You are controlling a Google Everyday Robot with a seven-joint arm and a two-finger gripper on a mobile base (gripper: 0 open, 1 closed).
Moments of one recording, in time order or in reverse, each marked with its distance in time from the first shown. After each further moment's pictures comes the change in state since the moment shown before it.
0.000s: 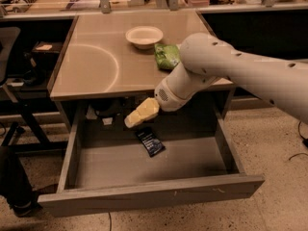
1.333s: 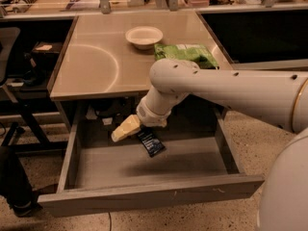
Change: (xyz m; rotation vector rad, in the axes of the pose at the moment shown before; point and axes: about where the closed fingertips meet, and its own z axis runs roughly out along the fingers) arm 0.010 0.003 0.086 0.045 0.118 0.112
